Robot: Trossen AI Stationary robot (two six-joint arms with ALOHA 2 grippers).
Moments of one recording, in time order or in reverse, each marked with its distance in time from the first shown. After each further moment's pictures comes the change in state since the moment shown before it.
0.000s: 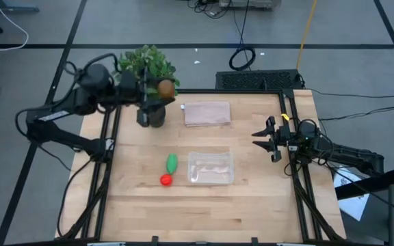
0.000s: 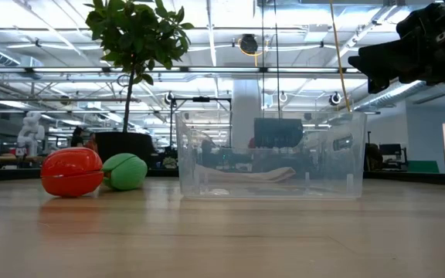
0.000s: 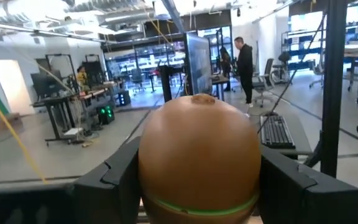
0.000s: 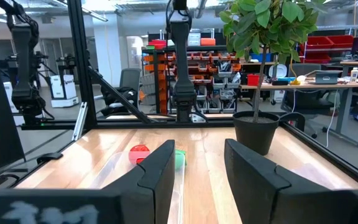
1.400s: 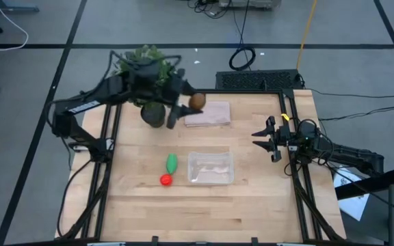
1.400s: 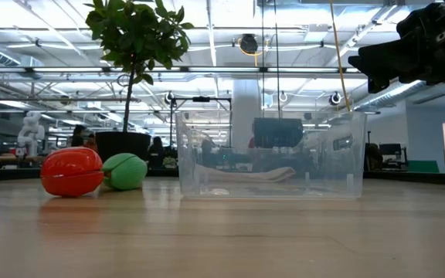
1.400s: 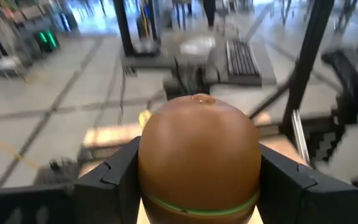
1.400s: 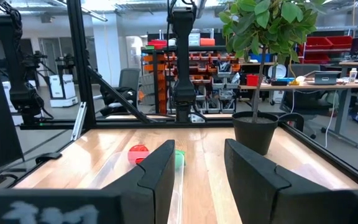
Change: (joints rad) left arm 0.039 0.340 0.282 -0.358 0.184 0.039; right arm 0.000 0.000 0.000 0.001 0.002 -0.004
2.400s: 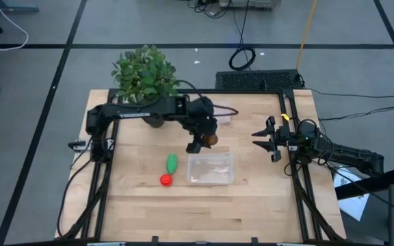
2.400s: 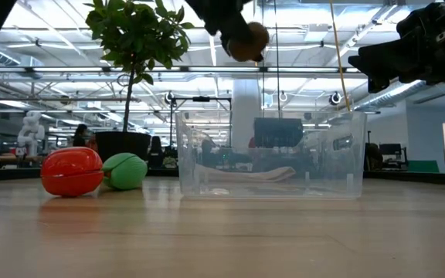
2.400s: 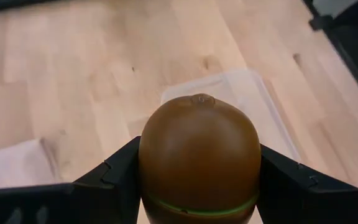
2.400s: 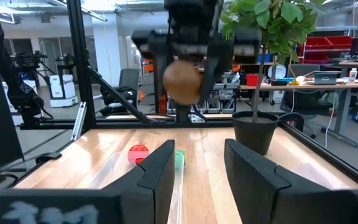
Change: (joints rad) left arm -0.074 0.377 0.000 -0.271 0.025 0.171; right arm 0.000 0.000 0.000 -0.001 0.000 0.000
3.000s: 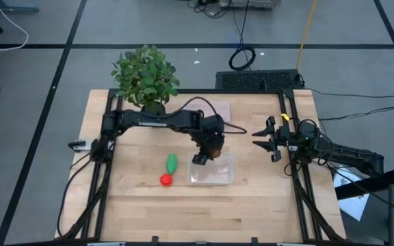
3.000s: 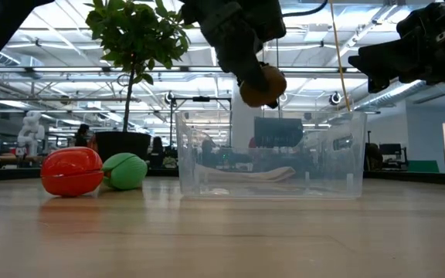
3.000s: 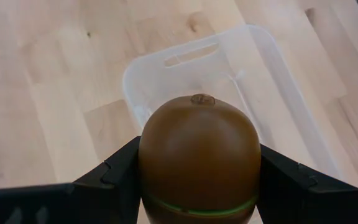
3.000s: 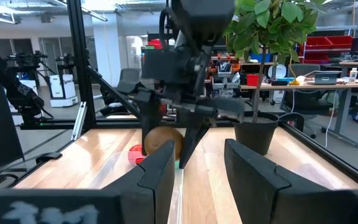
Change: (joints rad) left arm -0.060 0.169 0.000 0.034 0.000 0.016; right arm 0.000 0.000 0.000 0.000 0.000 0.000
